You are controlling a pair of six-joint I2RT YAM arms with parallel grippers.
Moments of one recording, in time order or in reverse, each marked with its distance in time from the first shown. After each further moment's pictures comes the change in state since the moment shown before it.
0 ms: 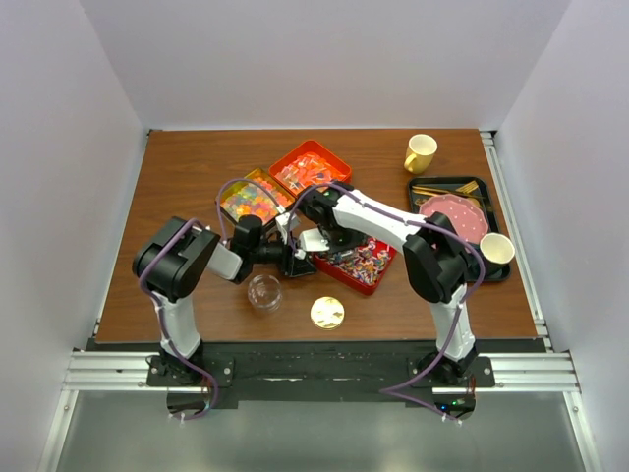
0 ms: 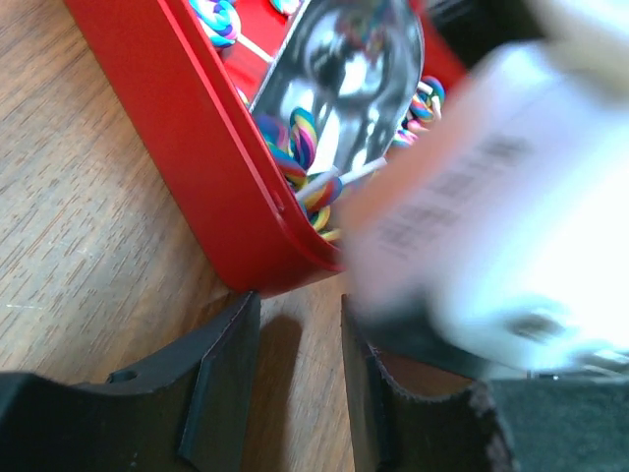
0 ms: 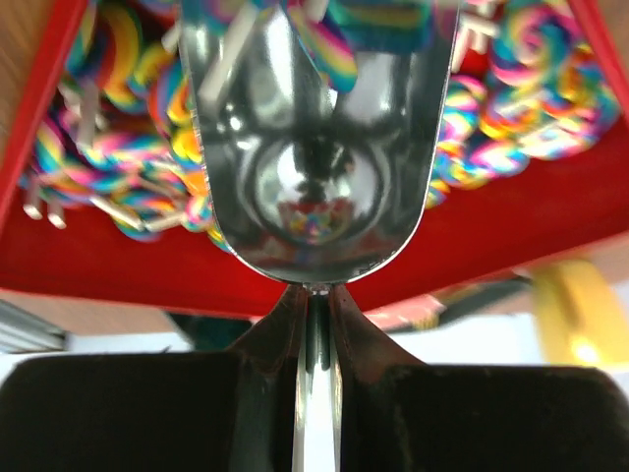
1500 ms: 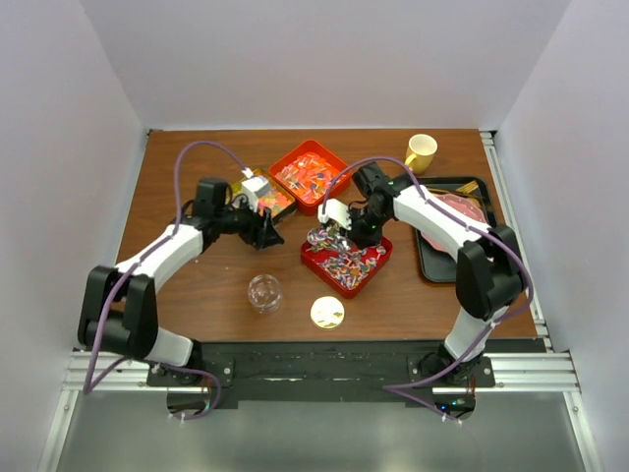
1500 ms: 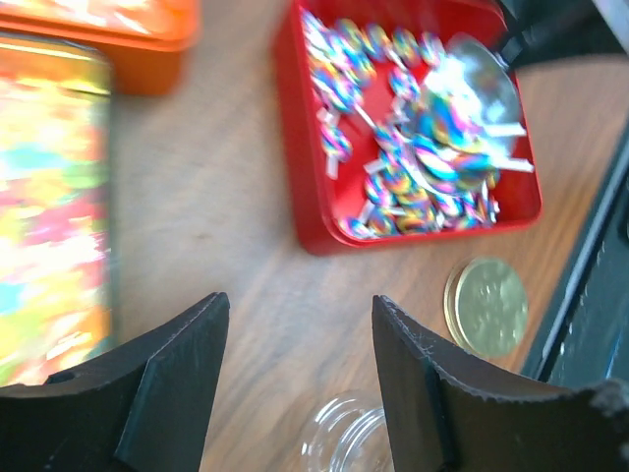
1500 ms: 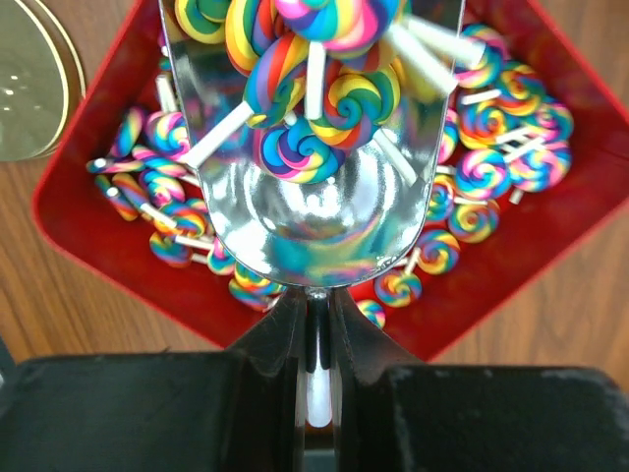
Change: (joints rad) left arm 0.202 -0.441 0.263 -0.985 -0.126 0.364; right arm -0.274 -0.296 -0.294 0.312 -0.655 0.024
